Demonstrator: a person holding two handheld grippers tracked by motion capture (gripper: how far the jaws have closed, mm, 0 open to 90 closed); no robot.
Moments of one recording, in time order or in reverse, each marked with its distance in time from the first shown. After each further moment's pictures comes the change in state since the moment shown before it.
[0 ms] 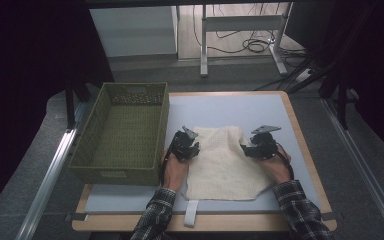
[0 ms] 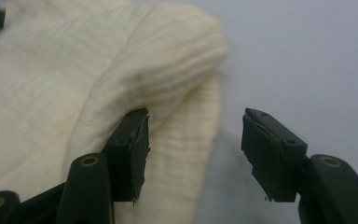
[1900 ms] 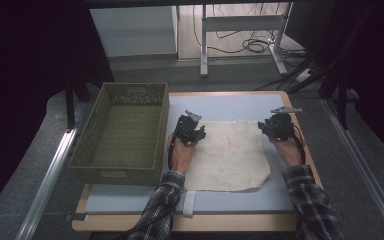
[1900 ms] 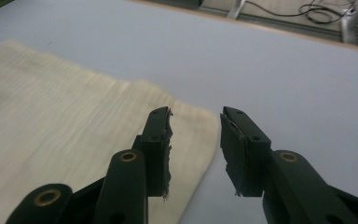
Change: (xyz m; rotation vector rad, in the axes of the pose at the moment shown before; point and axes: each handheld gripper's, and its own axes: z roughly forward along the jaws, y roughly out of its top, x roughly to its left) left arm 0.005 0.044 0.016 -0.091 0.013 -0.062; right arm -0.059 0.033 -0.028 -0.105 -0.121 0.109
